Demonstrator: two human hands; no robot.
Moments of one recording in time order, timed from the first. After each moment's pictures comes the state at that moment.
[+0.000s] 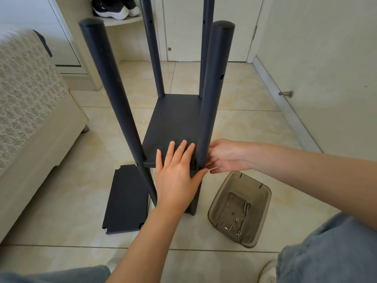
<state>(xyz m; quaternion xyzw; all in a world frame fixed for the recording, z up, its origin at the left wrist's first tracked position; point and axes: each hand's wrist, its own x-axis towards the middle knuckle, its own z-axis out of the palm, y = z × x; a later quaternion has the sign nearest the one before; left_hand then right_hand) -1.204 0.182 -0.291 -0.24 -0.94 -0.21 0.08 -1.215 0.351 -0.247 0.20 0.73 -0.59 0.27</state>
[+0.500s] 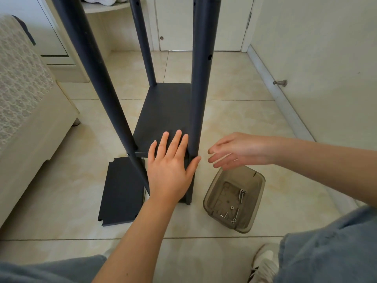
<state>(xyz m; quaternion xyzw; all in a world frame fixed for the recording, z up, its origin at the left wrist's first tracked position) -1.205 0.180 -0.310 -0.24 -0.95 -0.14 0.15 -1.185 0.393 -0.249 0.17 0.76 -0.56 0.28</state>
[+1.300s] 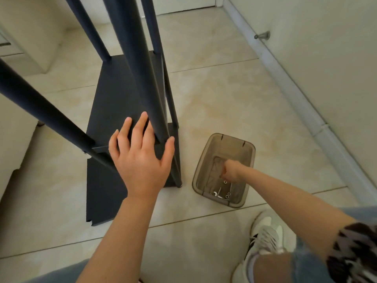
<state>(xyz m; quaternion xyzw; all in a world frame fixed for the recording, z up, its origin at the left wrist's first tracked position) -1.213 0.192 -0.346 -0.23 -0.90 -0.18 0.34 -1.136 0.424 -0.461 0.28 0.87 -0.26 0.32</state>
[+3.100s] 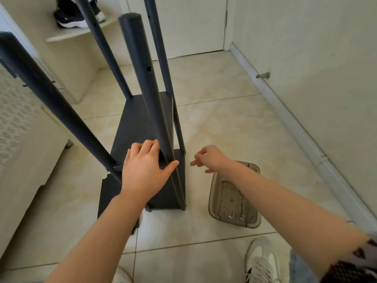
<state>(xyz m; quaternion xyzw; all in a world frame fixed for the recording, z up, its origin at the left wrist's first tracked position) -1.225 0.186 -0.280 -0.27 -0.95 -0.13 0.07 -1.196 0.388 -0.339 0.27 0.81 -0.52 0.08</state>
